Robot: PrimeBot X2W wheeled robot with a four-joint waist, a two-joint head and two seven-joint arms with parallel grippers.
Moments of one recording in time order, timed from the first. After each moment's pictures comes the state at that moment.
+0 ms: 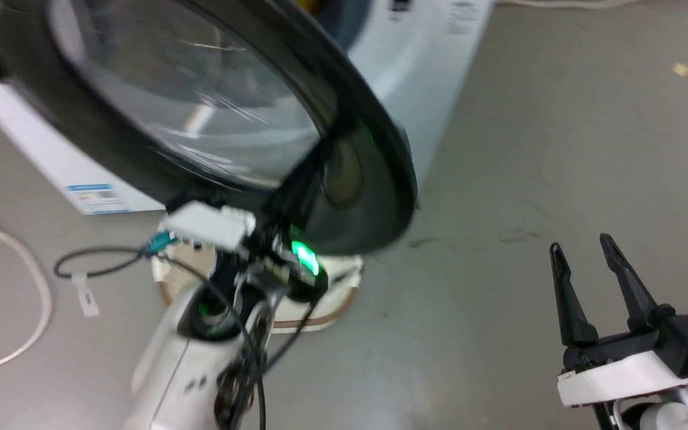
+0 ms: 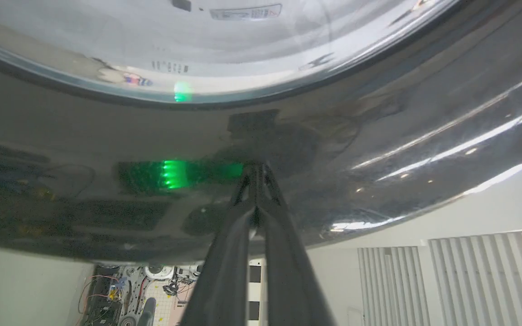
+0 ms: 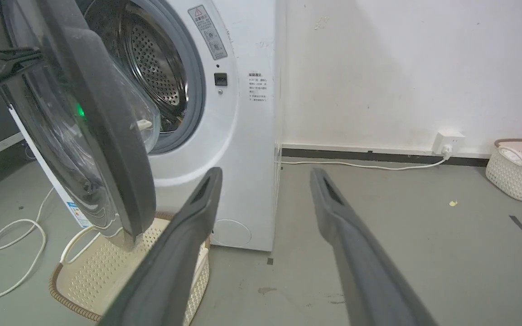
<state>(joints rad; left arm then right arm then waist) -0.50 0.05 -0.29 0.21 -2.00 -0.06 0.19 -0.08 -0.05 -0.03 0.02 0.08 0.13 -0.26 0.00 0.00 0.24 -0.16</state>
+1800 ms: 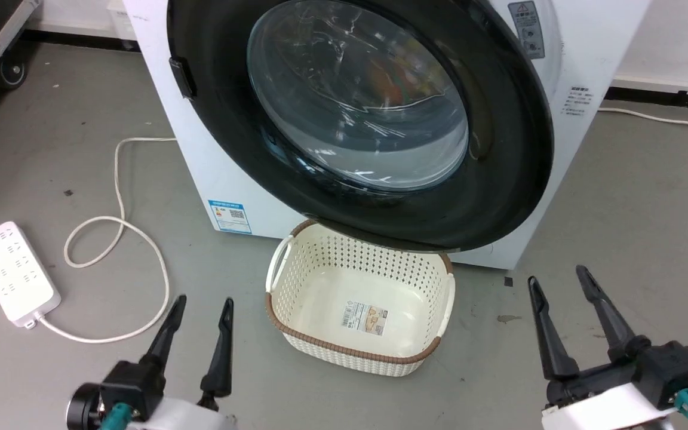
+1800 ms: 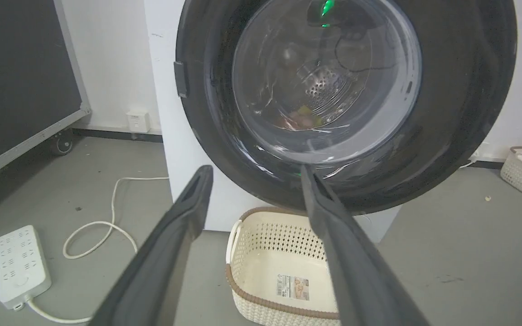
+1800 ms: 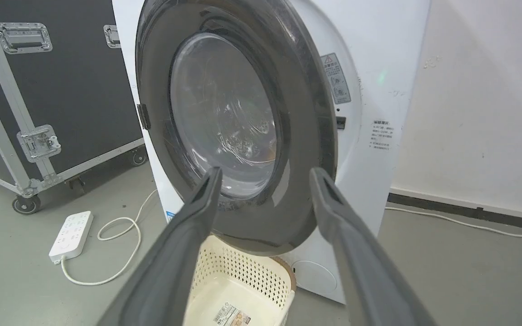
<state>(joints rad) 0.00 0.14 -0.10 0.07 -0.22 -0.08 -0.26 0.00 -0.05 0.03 -0.02 0.08 0.13 -0.26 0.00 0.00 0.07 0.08</state>
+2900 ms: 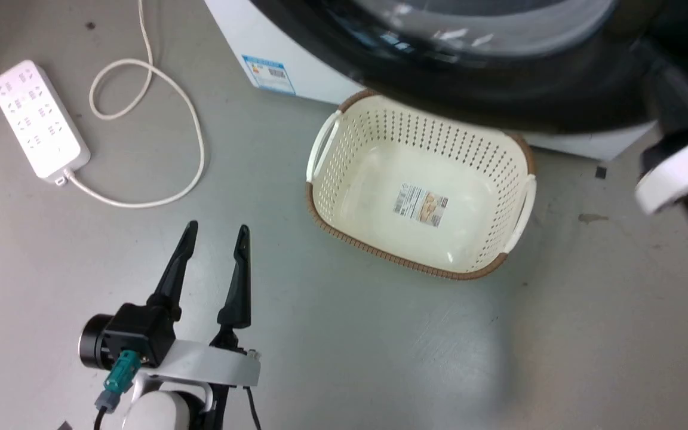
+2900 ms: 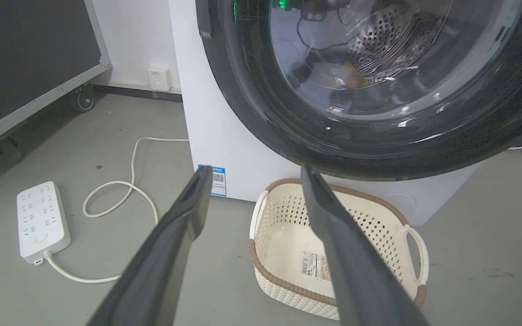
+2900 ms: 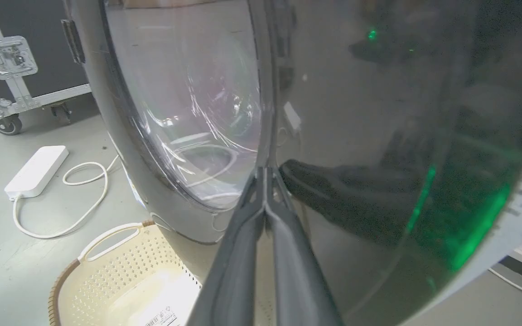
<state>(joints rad) -0.14 0.05 -0.08 0.02 -0.15 -0.09 -0.26 -0.73 -0.42 0.21 0.39 0.24 0.13 -0.16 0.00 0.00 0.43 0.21</state>
